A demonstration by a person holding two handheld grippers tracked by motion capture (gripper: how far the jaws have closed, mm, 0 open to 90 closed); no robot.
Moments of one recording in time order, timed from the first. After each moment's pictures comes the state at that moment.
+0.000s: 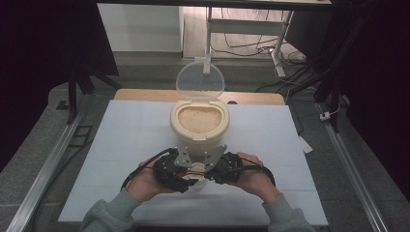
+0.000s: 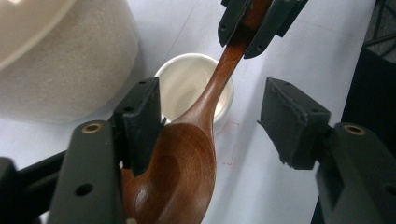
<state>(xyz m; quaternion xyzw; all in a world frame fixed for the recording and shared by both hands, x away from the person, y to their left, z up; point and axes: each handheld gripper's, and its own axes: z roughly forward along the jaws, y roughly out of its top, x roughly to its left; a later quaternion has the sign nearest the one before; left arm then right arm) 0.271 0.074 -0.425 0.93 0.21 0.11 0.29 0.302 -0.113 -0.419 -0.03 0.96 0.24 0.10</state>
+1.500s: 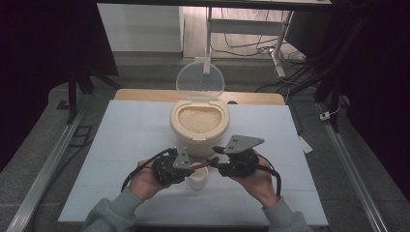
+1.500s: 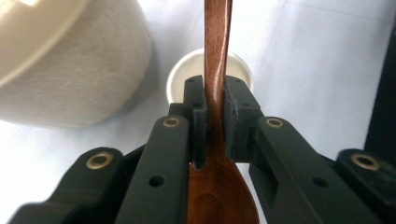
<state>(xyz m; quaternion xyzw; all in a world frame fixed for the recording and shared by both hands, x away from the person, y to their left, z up) 0.273 0.081 -0.430 0.92 0.19 0.15 0.30 0.298 -0.153 -0.395 0.18 0.86 0.44 0.15</state>
